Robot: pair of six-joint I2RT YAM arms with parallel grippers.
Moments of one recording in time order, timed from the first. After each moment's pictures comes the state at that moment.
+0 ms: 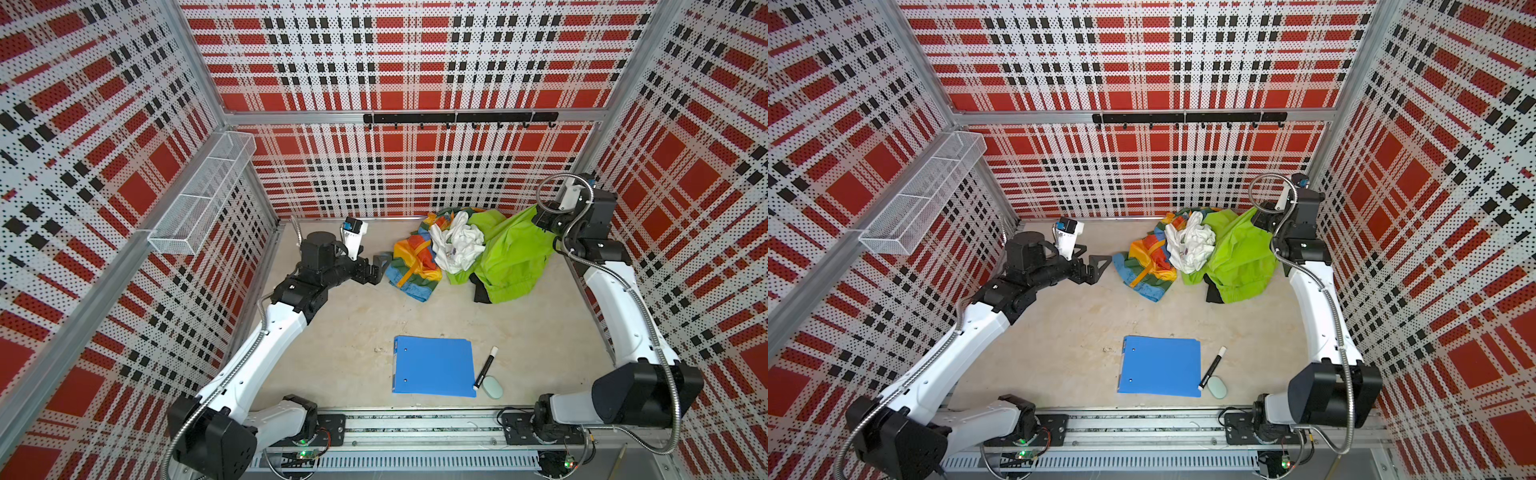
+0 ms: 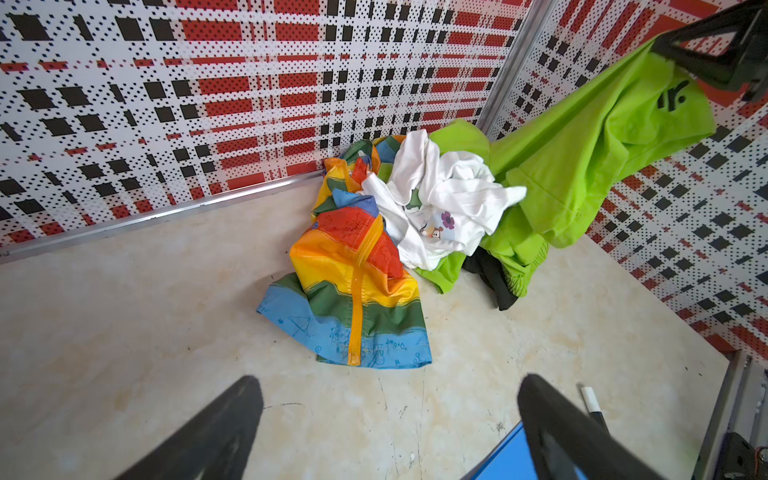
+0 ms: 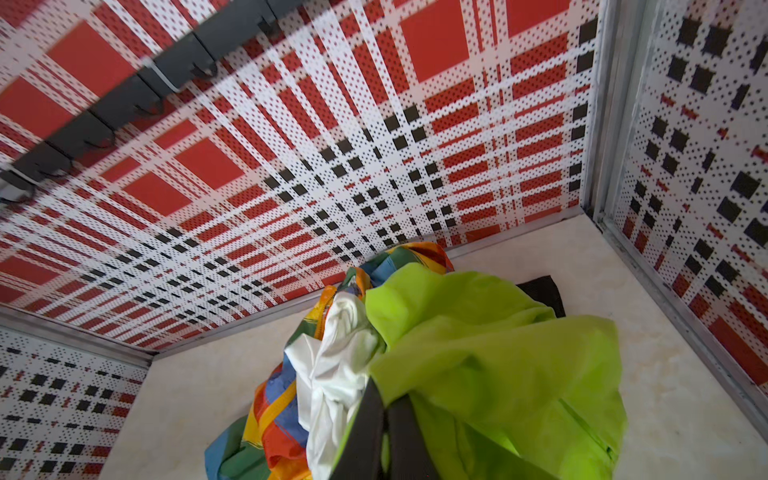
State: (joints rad) left arm -0.34 1.18 1.09 -0.31 0.34 -0.07; right arm -0.07 1.39 1.47 -0.36 -0.12 0.39
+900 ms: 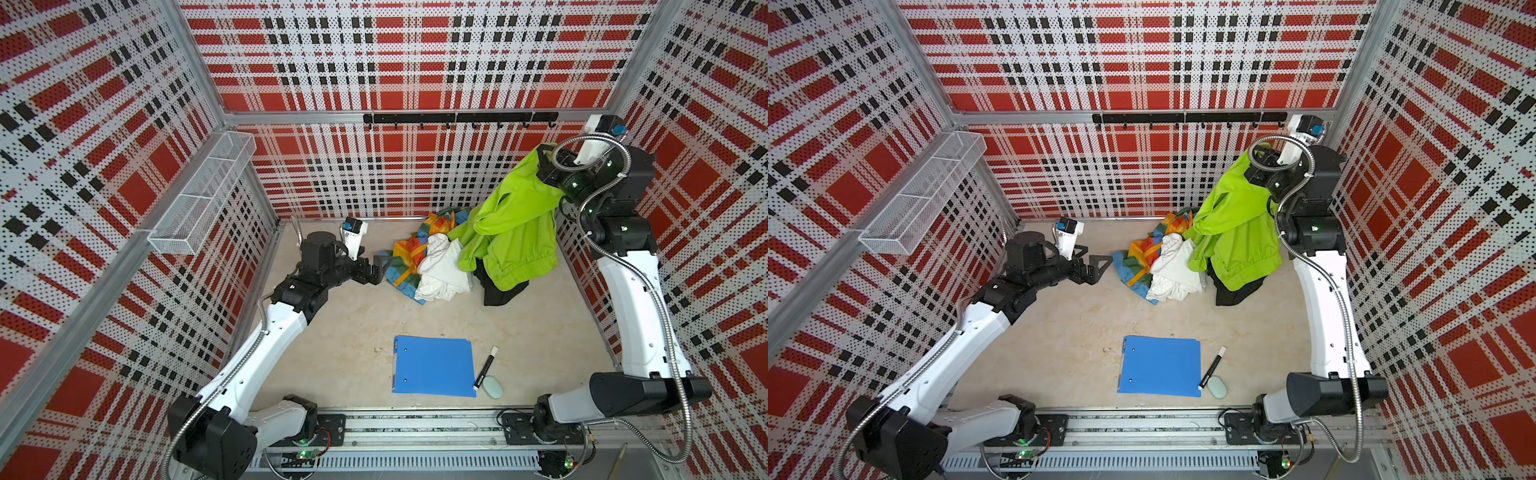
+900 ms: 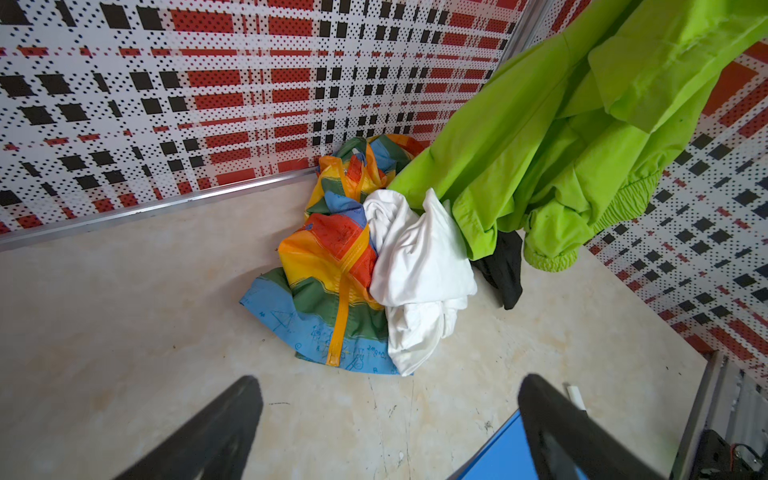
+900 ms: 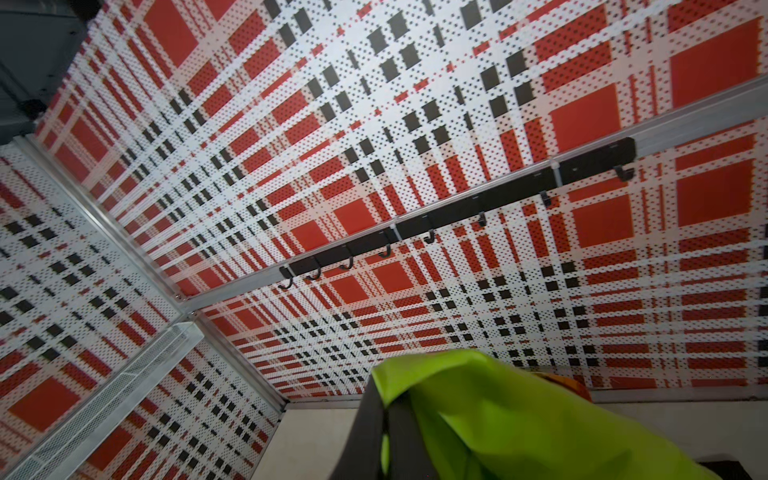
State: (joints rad) left arm -0.34 1.18 1.09 -0.30 0.39 -0.09; right arm 0.08 1.46 1.89 -0.34 -0.25 0.47
